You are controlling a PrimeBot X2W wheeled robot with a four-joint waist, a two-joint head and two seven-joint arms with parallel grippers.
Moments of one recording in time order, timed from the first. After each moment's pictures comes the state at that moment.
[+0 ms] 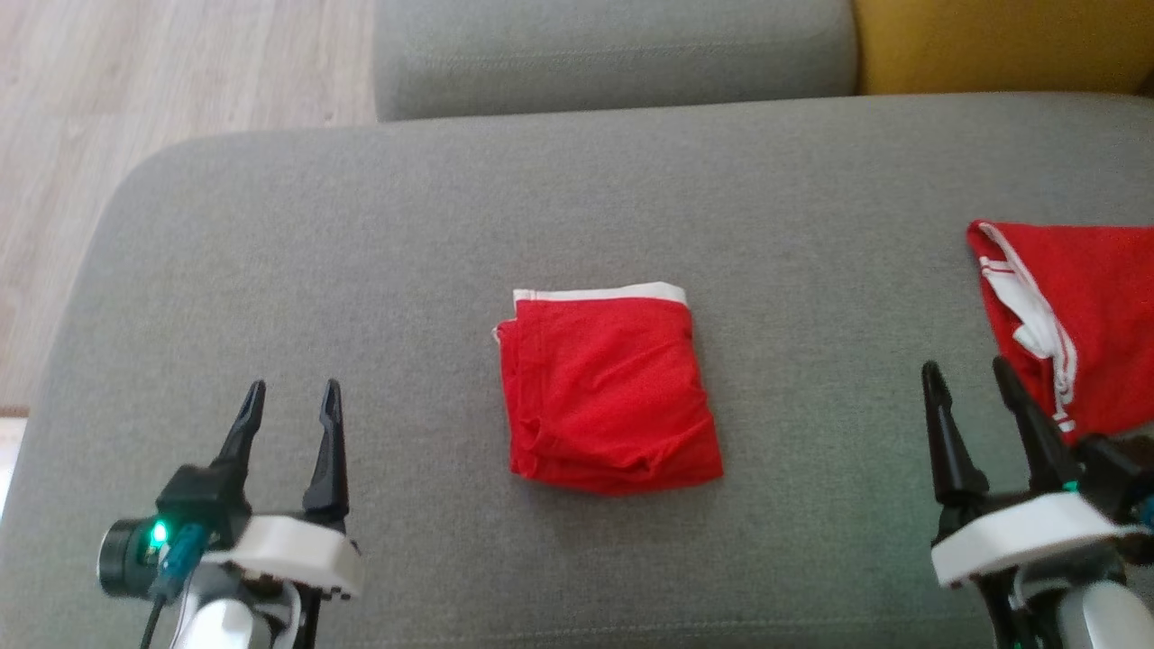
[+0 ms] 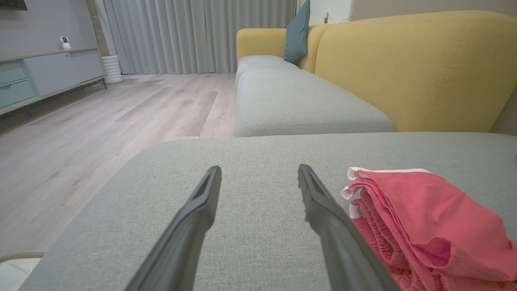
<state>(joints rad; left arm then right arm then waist) -0.02 0.20 -0.25 0.16 -0.24 0.14 -0.25 0.04 -0.15 0.01 0.06 0.28 0.13 -0.05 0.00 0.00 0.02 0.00</state>
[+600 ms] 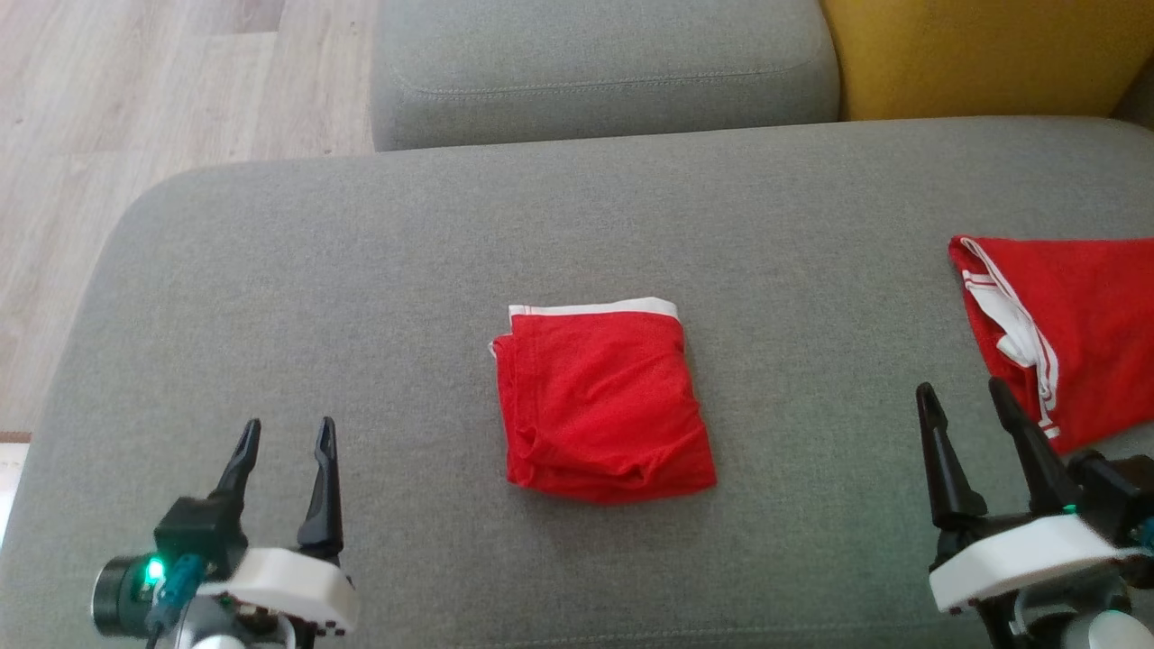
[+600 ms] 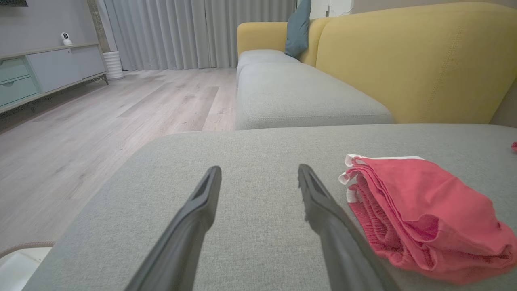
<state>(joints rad) 0.05 0.22 -0.25 0.13 -0.25 0.16 -0.22 0.13 -0.11 0.00 -0.07 0.23 0.13 0.04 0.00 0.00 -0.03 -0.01</state>
